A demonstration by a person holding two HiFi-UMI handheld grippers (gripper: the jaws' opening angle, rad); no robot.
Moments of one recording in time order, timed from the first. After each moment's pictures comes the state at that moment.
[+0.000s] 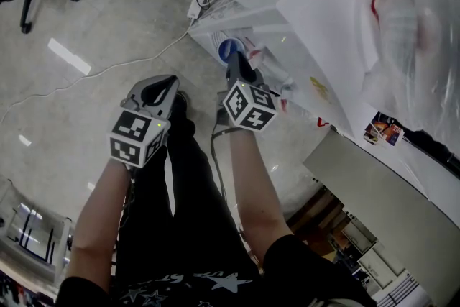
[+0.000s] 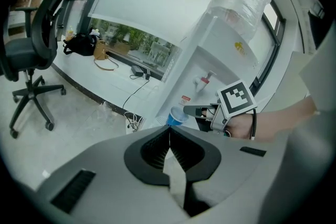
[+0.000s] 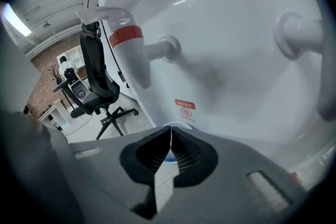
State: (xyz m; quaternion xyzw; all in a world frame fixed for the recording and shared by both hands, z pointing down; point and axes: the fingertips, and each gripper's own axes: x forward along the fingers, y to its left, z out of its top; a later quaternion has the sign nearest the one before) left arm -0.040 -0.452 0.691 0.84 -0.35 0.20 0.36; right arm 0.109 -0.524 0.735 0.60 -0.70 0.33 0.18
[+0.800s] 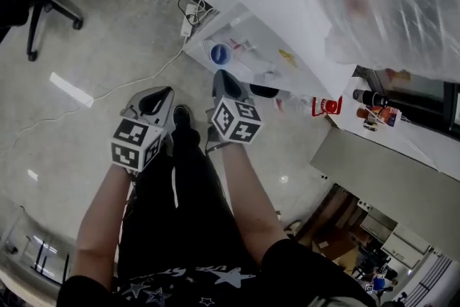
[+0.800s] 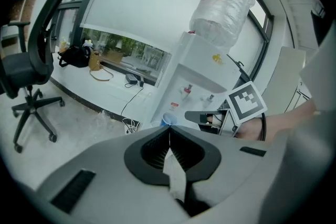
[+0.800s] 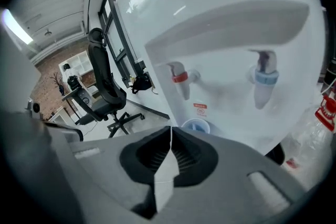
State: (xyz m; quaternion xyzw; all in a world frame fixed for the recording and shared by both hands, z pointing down) left arm -0.056 -0.419 0.632 0.86 -0.33 0.20 0.32; right arm 0.078 -0.464 0.671 0.61 -0.70 0.34 0.15
